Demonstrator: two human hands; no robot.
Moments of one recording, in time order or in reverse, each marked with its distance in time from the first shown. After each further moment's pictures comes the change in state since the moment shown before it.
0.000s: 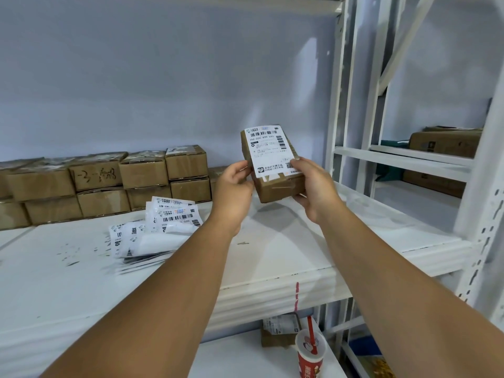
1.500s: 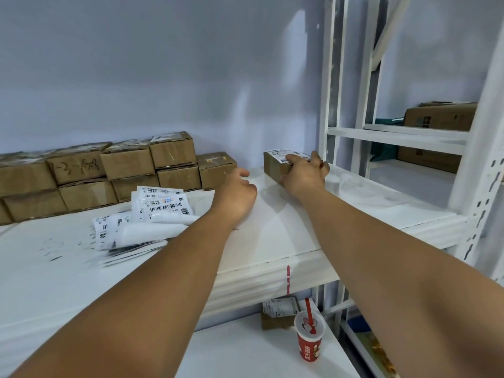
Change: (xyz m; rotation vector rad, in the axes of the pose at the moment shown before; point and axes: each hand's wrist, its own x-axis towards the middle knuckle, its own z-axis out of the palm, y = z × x) left_hand -0.002 -0.023 0.005 0.638 -0.123 -0.036; right_hand 0.038 0.031 -0.011 -1.175 0.191 -0.066
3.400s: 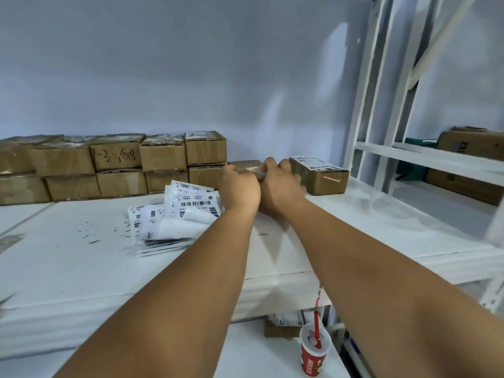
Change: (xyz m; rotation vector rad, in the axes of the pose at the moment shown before) left_hand 0.017 -0.005 -0.023 -0.359 0.414 -0.249; right_hand -0.044 -0.075 0.031 -0.111 -0.137 -0.288
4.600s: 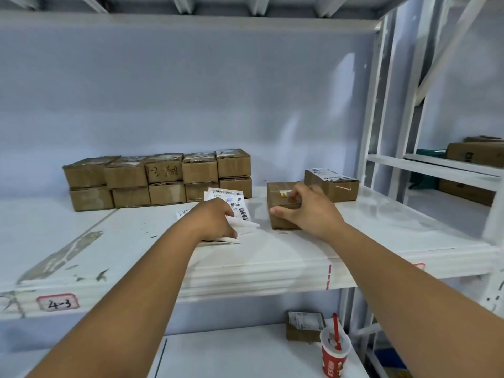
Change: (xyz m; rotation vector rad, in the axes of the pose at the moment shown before) left_hand -0.028 0.009 -0.141 1.037 -0.484 0.272; right_hand -0.074 0.015 -0.035 0.113 -0.005 -0.145
